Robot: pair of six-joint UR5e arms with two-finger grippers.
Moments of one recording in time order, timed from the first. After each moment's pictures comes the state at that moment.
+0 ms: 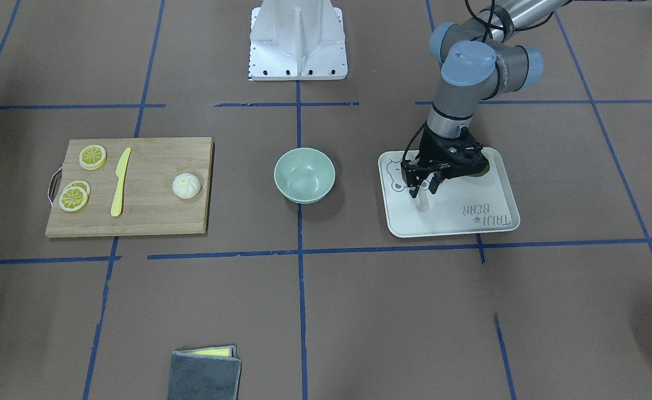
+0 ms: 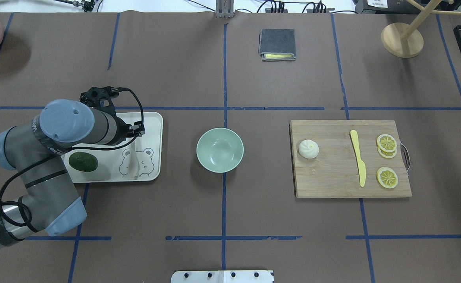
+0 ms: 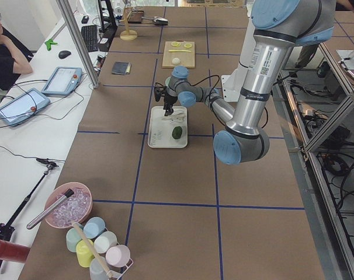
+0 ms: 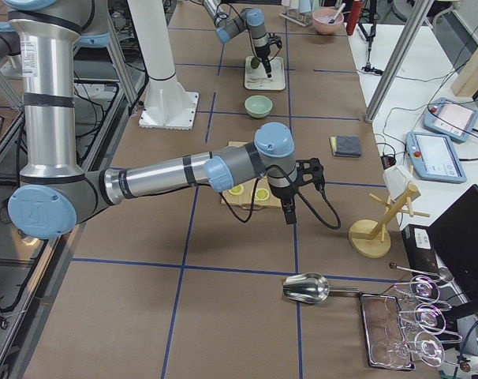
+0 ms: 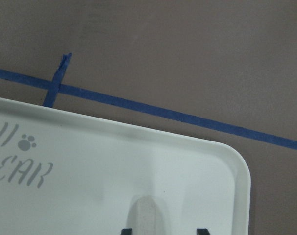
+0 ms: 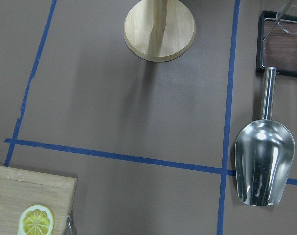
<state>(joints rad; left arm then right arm) -0.60 -1.91 -1.74 -1.93 -1.71 -1.42 1.50 -1.60 1.84 -1.38 2.34 0.23</state>
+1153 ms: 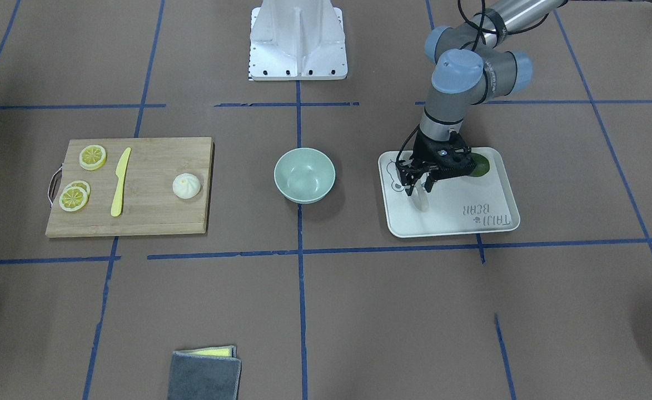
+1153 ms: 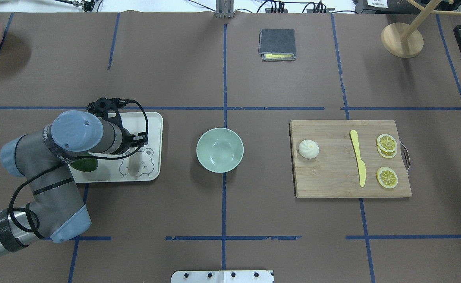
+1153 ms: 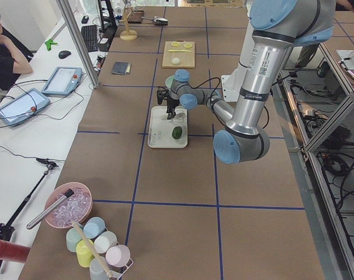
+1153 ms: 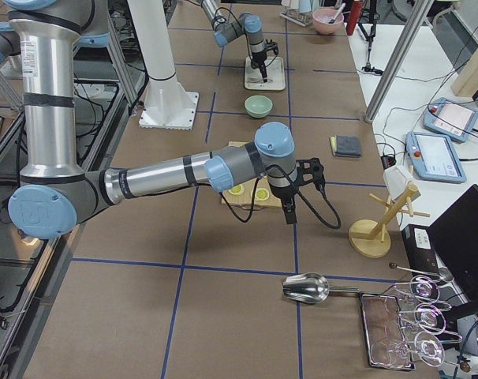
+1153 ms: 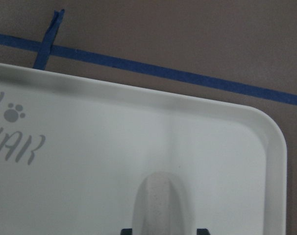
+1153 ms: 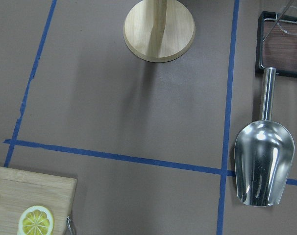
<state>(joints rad) -0.56 -1.91 -1.71 -1.93 -1.71 -1.39 1.50 -1.60 1.84 -1.38 2.33 0.23</state>
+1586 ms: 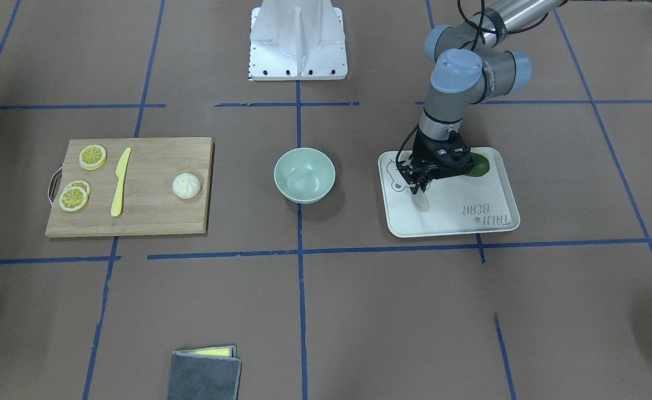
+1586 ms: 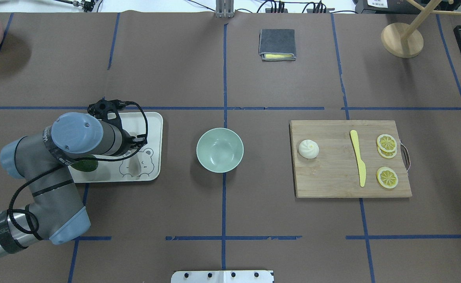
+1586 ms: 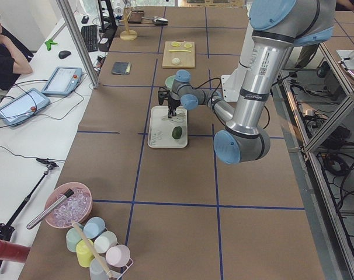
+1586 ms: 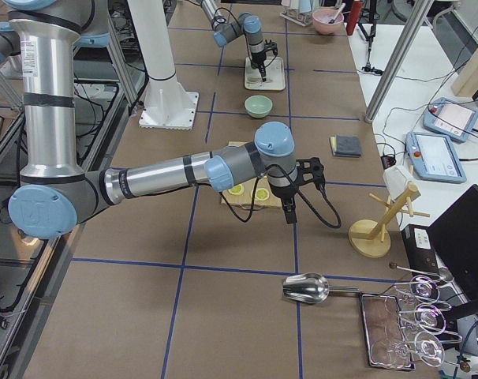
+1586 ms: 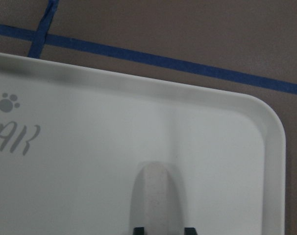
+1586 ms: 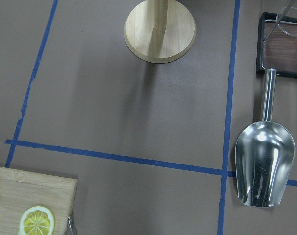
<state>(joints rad) -0.56 -1.90 -1.72 -1.93 -1.71 -1.39 1.50 -1.60 1.84 -1.38 2.34 0.23</state>
